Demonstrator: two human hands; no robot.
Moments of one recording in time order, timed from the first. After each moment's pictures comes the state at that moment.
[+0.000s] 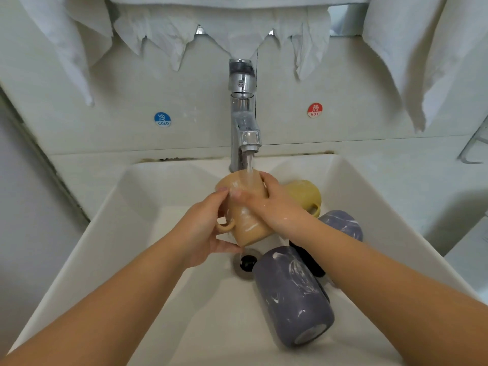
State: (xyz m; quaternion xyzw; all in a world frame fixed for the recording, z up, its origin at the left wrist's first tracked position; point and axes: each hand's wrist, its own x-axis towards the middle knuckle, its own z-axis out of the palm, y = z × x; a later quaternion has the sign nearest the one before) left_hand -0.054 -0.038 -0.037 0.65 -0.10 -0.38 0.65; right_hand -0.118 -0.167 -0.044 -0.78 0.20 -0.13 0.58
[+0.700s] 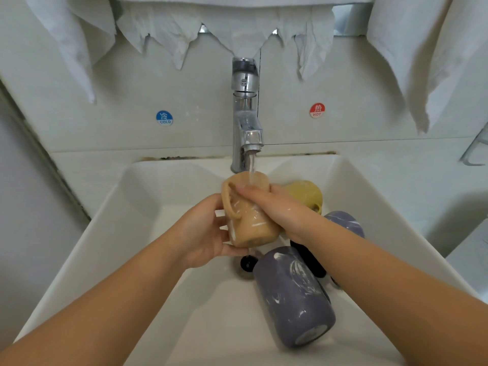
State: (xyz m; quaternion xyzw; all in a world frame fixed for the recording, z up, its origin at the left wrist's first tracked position) left_hand -0.047 -0.033 -0.043 0.60 -0.10 -0.46 0.64; right_hand -0.105 -0.174 -0.051 -0.74 0.26 -0.08 0.62
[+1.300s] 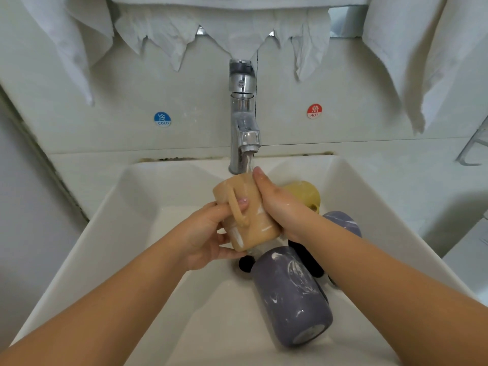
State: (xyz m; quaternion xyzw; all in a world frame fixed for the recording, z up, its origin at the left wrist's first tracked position) left_hand -0.052 -0.034 -0.046 0.61 -0.13 -0.46 0.63; right_hand -0.106 -0.175 -0.041 -0.73 0.27 -0.07 0.62
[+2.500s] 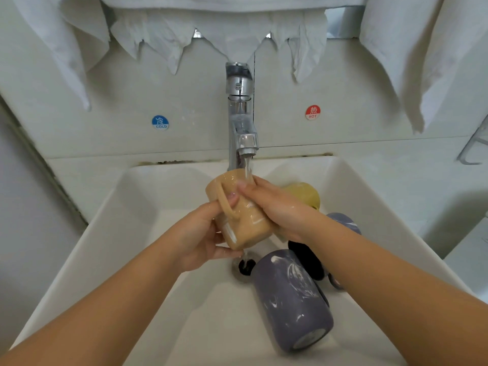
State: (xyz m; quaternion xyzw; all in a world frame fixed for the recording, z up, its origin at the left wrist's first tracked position) left_hand -0.041 -0.033 -0.048 0.61 -0.14 -0.46 0.63; right_hand -0.109 -0.176 -0.043 -0.72 0.14 -0.08 0.68
